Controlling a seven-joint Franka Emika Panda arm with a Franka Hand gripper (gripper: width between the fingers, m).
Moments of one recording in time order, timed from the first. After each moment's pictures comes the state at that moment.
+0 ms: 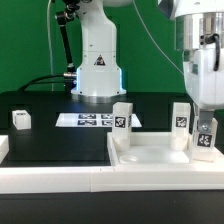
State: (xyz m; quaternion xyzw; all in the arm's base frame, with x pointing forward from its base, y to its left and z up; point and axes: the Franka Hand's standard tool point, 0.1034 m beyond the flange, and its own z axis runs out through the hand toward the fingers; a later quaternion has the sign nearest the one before) arm 0.626 0.121 0.077 -0.58 0.81 -0.01 0.06
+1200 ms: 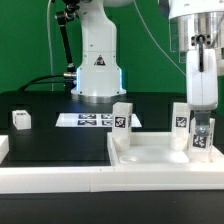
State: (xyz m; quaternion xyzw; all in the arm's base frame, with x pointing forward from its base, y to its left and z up) arm 0.628 0.119 0.078 -0.58 0.81 0.00 0.08
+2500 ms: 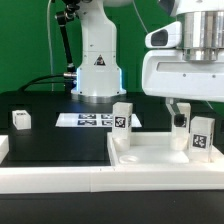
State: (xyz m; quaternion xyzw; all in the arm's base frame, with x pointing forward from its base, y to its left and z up) arm 0.628 0.118 0.079 -0.93 0.36 -0.04 0.02
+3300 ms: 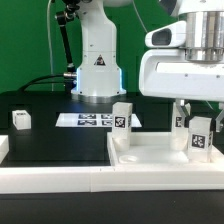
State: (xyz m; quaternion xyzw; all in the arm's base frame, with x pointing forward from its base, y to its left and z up) arm 0.628 0.117 0.079 -0.95 0.30 -0.04 0.01
